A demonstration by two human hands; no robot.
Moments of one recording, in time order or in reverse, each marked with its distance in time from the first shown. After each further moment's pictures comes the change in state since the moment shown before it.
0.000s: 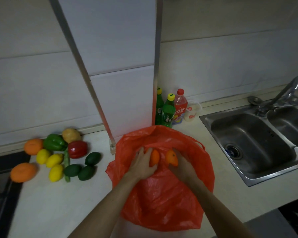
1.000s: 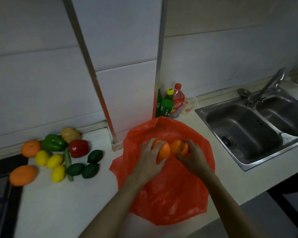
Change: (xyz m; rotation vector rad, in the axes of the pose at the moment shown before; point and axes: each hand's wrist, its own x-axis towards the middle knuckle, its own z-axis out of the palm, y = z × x) left_hand -0.046 0.020 -0.025 -0.142 0.207 0.334; right_hand -0.040 -0.027 -0.026 0.040 0.241 0.008
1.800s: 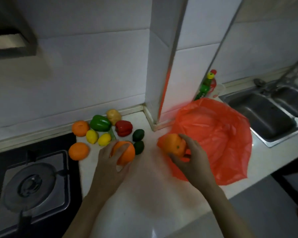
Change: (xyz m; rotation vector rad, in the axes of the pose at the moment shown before) left_hand -0.211 -0.171 -0.201 0.086 0.232 -0.068; right_hand -0.150 -0.208 0.129 0.089 0.182 -0.173
